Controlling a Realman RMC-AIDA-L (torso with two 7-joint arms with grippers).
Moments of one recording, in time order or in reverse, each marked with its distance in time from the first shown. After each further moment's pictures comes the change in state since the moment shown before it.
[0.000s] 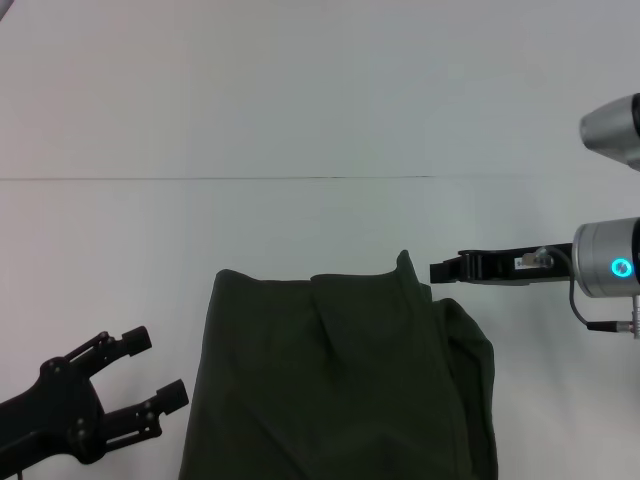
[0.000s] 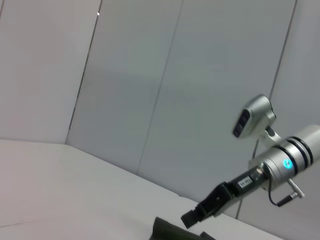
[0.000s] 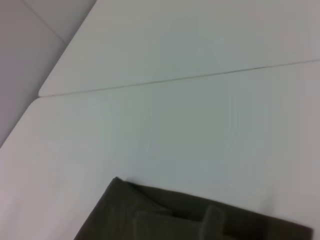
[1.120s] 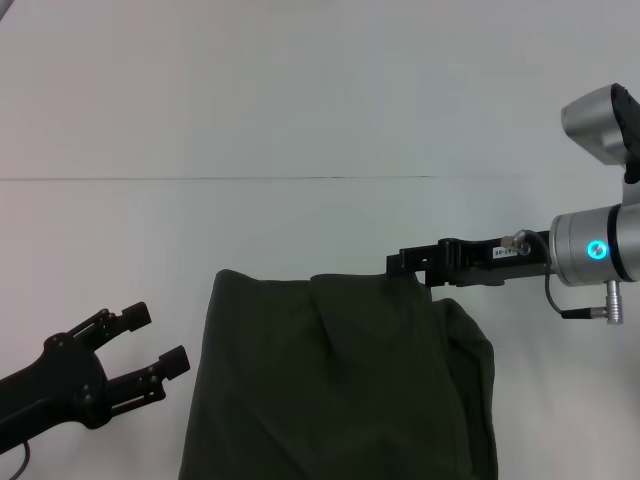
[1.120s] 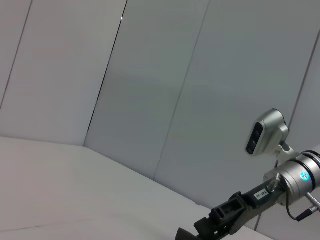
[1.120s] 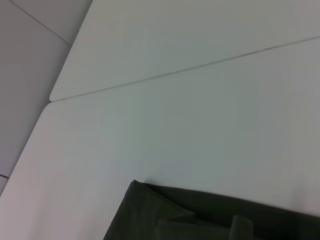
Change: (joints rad) left arm -0.039 -0.001 -0.024 -0.010 -0.009 -0.059 -0.051; right arm 0.163 -0.033 0.161 0.254 -0.035 -0.020 -0.003
